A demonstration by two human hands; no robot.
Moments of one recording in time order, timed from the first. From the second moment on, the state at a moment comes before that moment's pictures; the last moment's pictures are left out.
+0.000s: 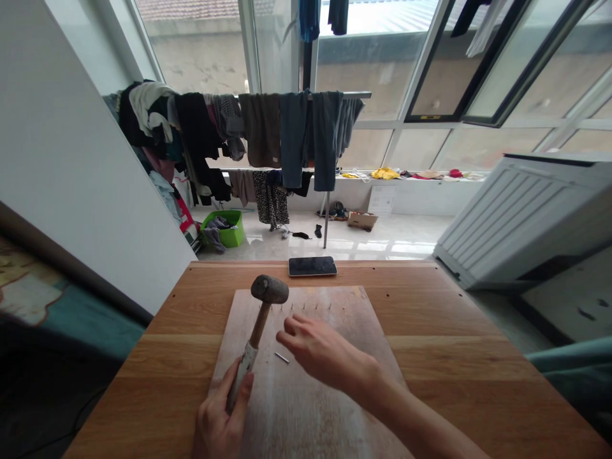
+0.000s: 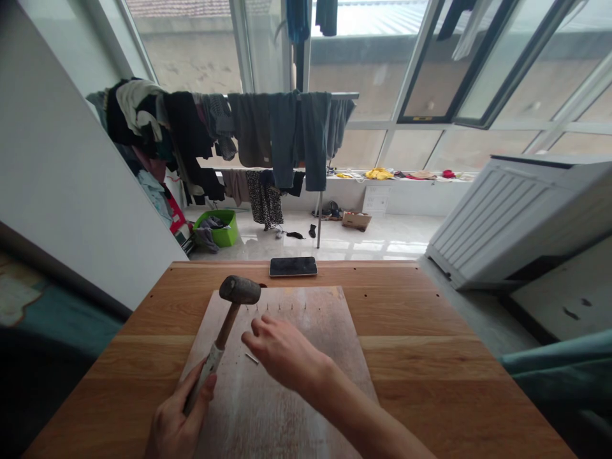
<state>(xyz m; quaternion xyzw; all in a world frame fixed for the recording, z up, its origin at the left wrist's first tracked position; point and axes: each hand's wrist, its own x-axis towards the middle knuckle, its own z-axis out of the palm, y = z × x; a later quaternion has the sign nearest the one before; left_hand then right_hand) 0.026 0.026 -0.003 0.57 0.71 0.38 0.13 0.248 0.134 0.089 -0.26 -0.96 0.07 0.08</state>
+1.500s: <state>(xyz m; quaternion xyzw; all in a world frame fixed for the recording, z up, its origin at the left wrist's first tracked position) 0.020 0.026 -0.004 0.62 0.68 0.37 0.12 0.351 0.172 0.002 -0.53 -0.72 0.20 0.39</state>
